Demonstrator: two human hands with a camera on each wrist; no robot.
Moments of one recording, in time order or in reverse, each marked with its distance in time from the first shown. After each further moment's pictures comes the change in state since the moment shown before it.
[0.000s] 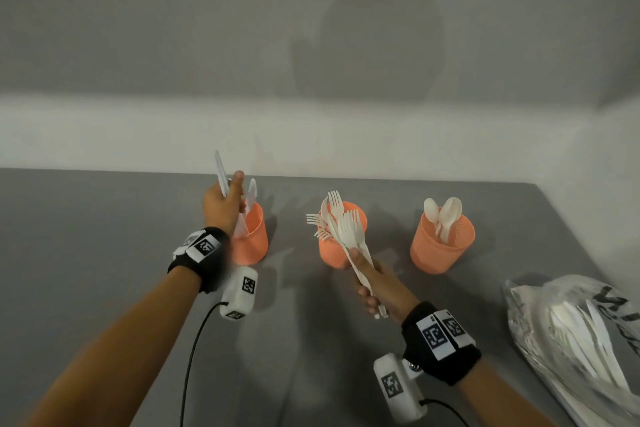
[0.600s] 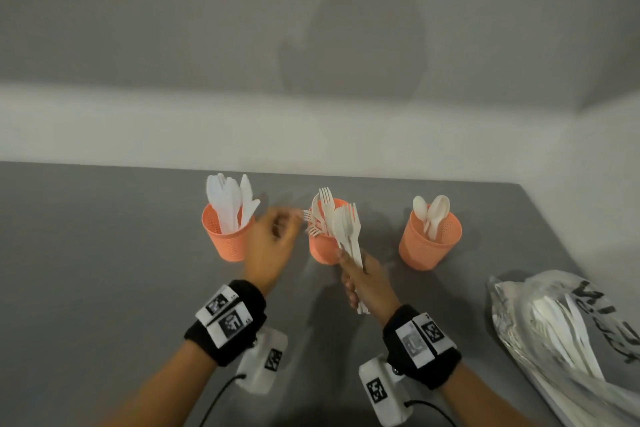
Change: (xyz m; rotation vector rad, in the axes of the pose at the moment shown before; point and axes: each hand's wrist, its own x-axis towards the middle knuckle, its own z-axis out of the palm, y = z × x) left_hand -0.106 0.014 0.031 0.044 -0.263 0.252; right_hand -0.001 0.007 0.012 -0.018 0.165 -0.149
